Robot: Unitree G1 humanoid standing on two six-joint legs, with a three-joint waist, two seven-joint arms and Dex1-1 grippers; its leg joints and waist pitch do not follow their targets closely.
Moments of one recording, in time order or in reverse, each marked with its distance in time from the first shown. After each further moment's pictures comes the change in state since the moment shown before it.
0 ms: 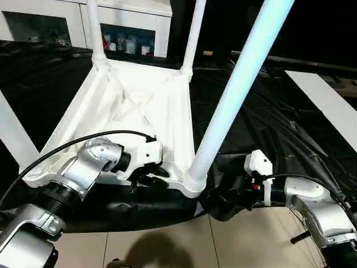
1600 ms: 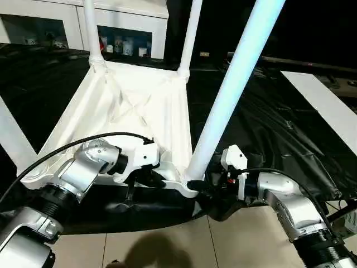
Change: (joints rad) left arm 0.027 0.003 0.018 -0.027 0.023 0.028 0.000; right arm -0.087 0.149 0.072 0.103 -0.005 -0.048 -0.073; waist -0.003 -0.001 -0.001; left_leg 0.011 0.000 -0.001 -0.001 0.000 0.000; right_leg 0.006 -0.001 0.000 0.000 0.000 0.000
